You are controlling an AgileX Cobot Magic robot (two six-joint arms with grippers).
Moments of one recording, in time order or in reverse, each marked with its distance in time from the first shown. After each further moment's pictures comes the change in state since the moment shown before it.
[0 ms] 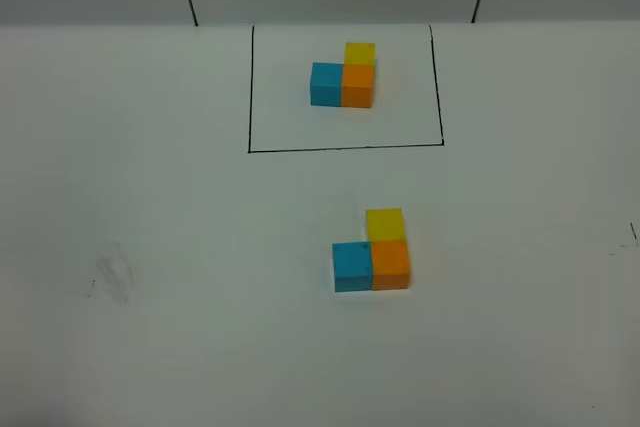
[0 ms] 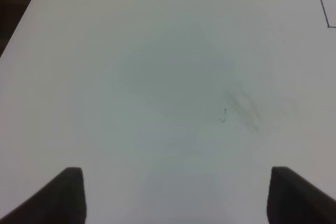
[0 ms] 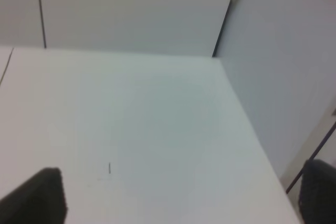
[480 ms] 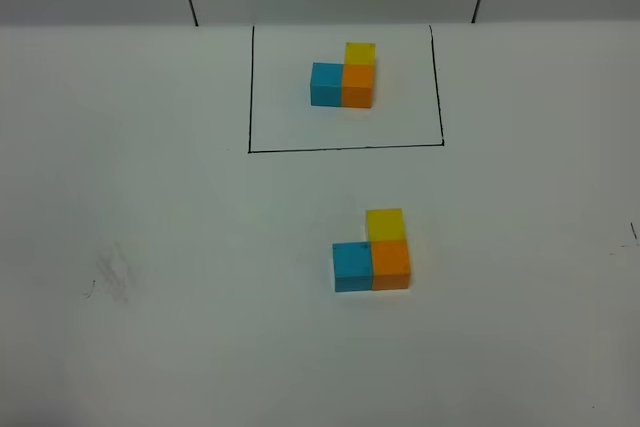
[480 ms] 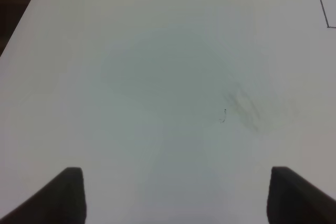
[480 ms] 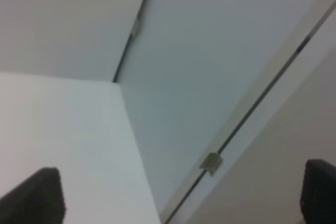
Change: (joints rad) left arm 0.000 0.000 0.000 0.000 0.000 -0.001; right arm -0.092 0.365 -0.468 -0.122 0.058 -0.159
